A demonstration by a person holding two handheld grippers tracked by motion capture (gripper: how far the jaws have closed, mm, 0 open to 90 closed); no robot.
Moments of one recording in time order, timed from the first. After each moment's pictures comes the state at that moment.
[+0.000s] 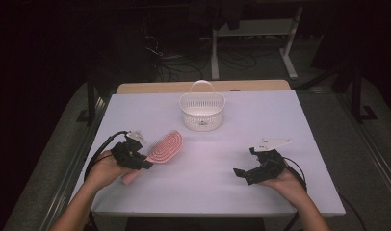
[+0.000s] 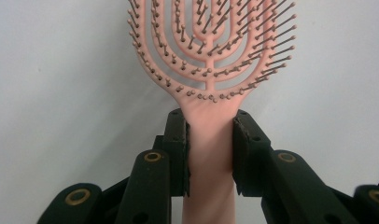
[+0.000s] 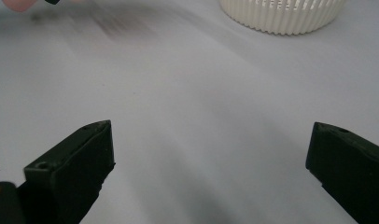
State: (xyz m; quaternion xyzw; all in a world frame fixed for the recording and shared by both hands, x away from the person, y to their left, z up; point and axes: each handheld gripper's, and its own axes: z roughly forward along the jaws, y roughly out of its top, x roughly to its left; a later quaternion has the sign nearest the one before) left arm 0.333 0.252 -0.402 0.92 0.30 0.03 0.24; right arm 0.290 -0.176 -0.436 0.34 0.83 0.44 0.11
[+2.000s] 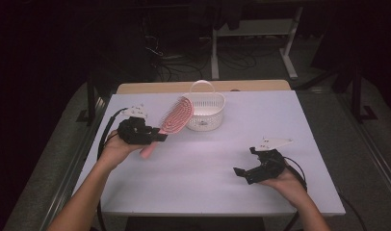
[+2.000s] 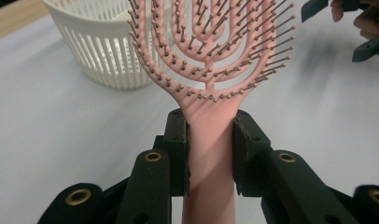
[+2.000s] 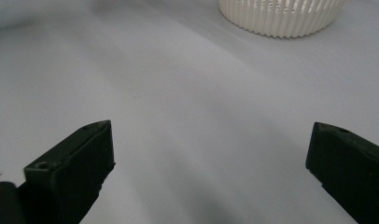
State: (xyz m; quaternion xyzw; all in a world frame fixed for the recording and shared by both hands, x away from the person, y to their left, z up) left arm 0.372 0.233 -0.361 0.87 0.24 0.06 0.42; right arm 0.290 -0.177 -0.435 0.34 0.82 0.44 0.10
